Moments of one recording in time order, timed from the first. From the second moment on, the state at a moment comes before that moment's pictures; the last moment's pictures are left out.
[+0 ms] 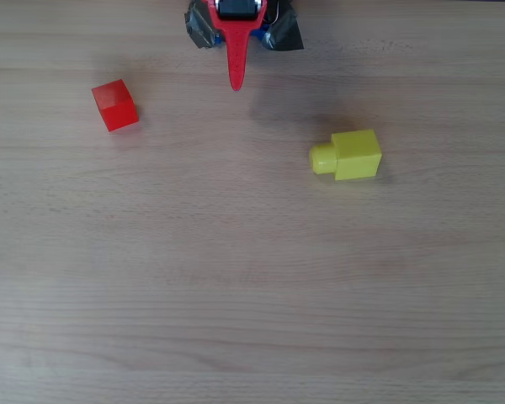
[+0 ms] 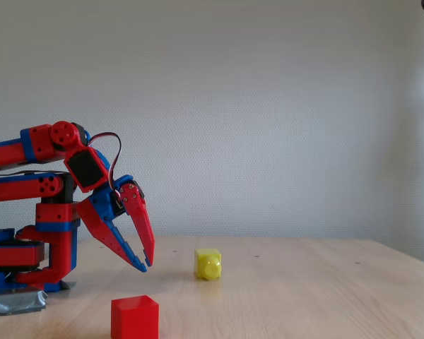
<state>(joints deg) -0.4 188.4 172.5 67.8 -1.8</state>
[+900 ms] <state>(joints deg) 5.7 159.3 148.1 59.3 -2.4</state>
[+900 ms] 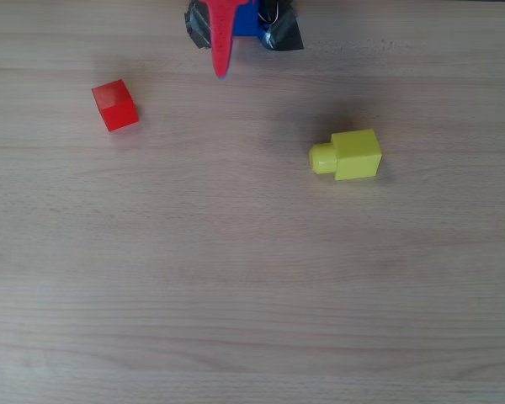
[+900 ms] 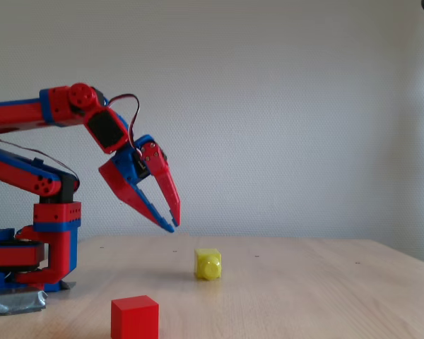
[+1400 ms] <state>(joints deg) 24.2 128.6 129.8 66.5 -30.4</state>
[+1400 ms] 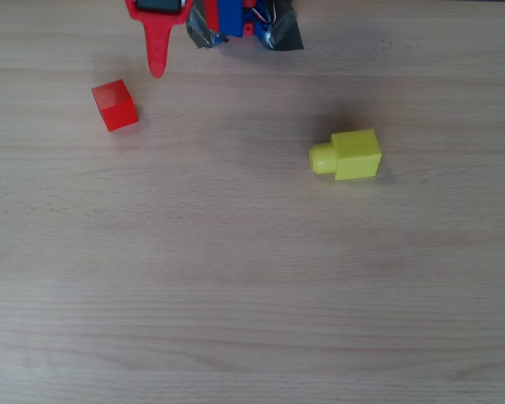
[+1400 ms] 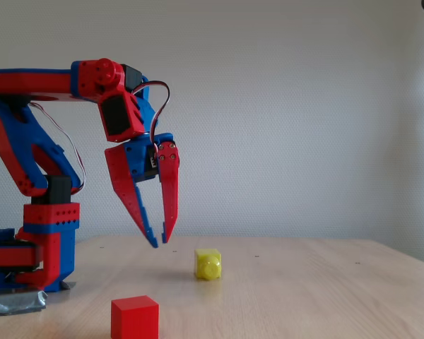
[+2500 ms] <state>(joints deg) 41.2 95.4 103.7 81.1 -62.2</state>
